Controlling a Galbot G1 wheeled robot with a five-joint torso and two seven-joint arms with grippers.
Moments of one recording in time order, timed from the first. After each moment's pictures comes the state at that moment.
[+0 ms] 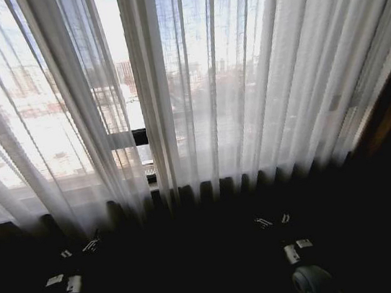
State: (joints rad) left arm 1.33 -1.16 -0.83 -1.62 -0.51 -0.15 0.05; right arm -1.37 1.29 0.58 1.78 0.27 0.14 0.00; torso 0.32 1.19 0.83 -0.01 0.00
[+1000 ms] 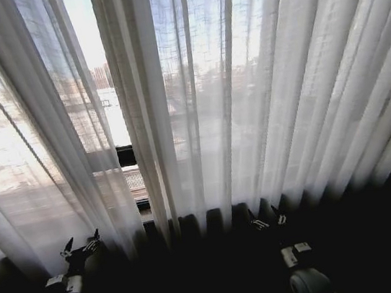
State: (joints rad) left arm 1.33 -1.16 -0.83 -1.62 -0.51 -0.15 0.05; right arm -1.40 1.32 0.57 1.81 0.26 0.20 -0.03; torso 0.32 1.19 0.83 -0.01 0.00
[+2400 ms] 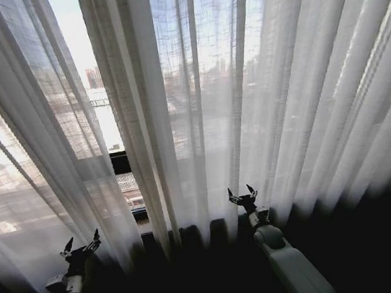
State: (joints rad) left arm 1.33 -1.16 -0.83 -1.62 -0.51 -0.15 0.05; right arm -0.85 1.30 0.34 1.32 0.25 0.17 0.07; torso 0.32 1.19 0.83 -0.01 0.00
